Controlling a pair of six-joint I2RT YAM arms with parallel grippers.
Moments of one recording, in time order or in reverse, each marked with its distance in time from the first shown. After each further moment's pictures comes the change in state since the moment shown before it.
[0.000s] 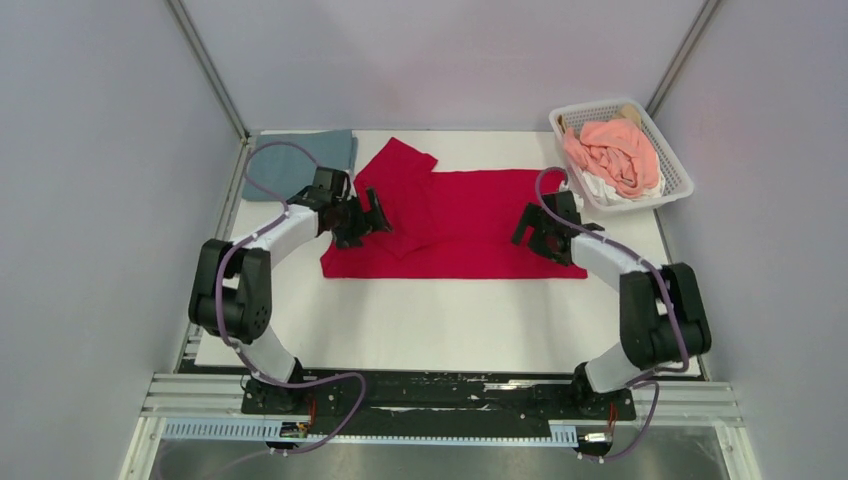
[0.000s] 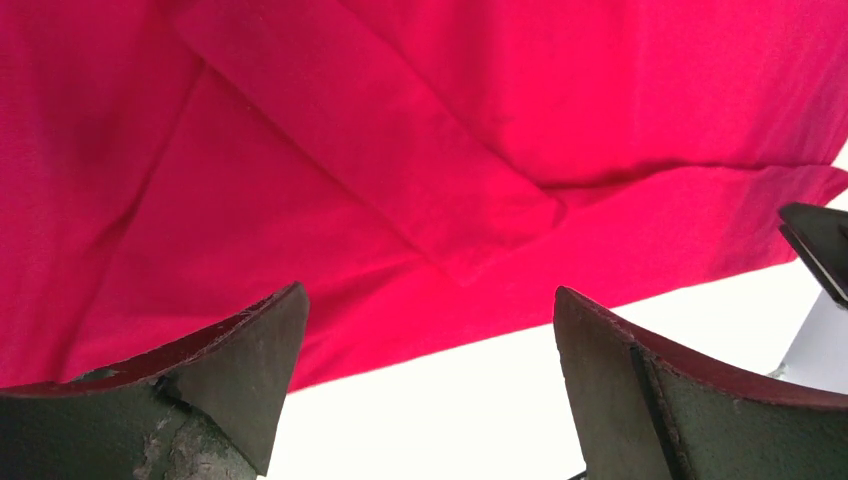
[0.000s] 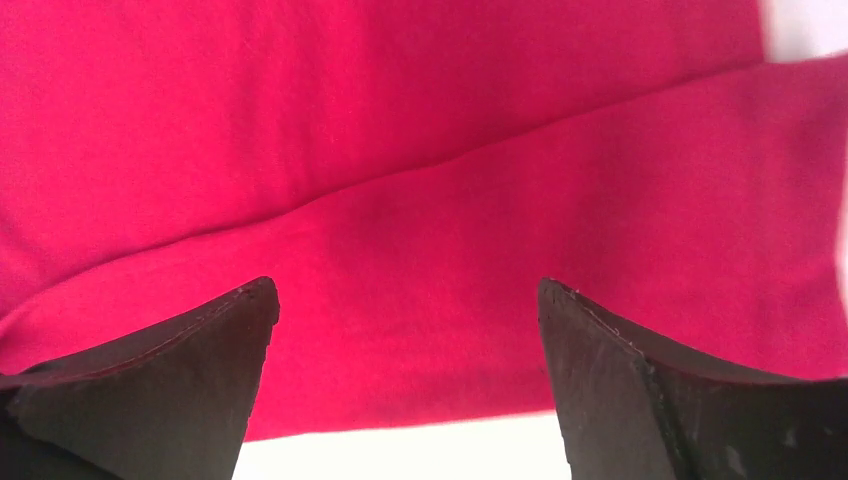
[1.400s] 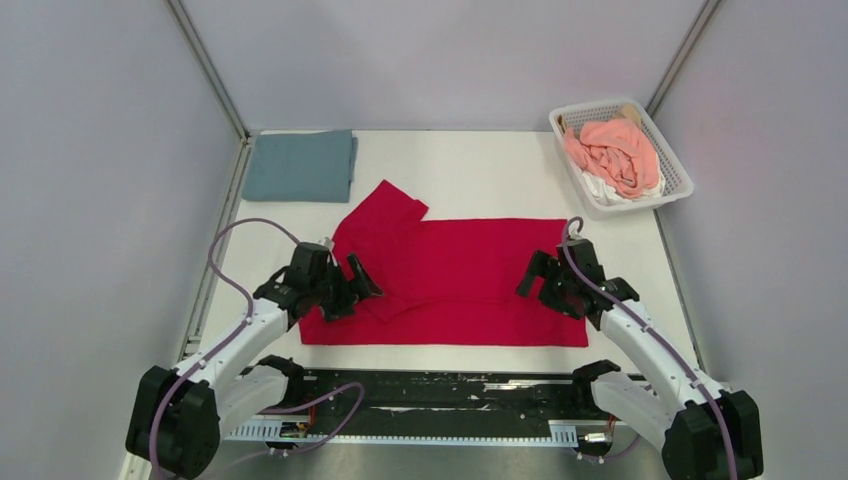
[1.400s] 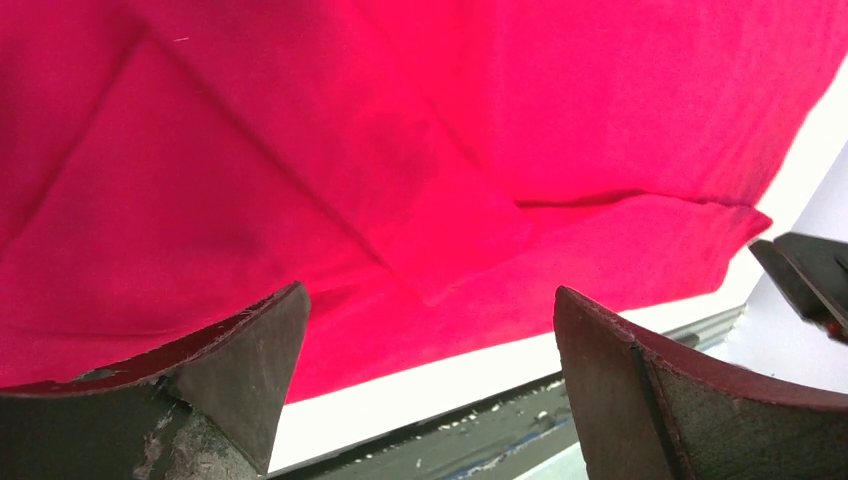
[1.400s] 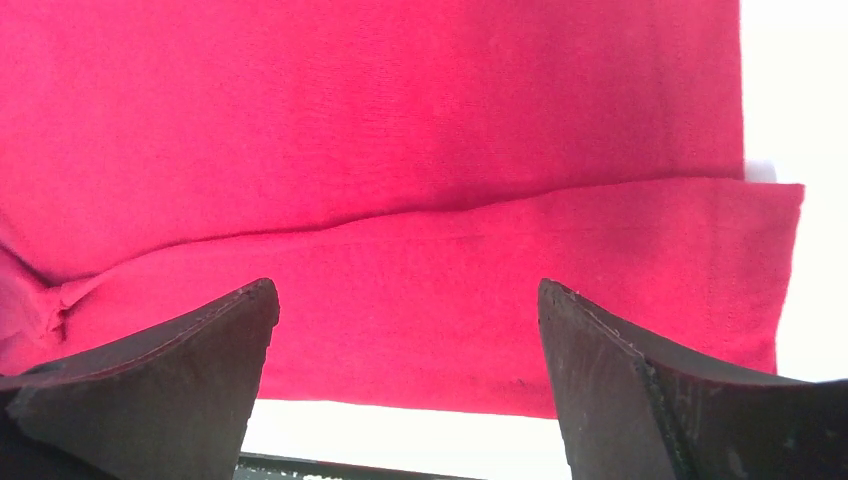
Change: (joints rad) left arm -0.085 -0.661 -0.647 -0.006 -0.015 -0.269; right arm 0.108 -0.539 -0.273 -0.364 -0.110 0.072
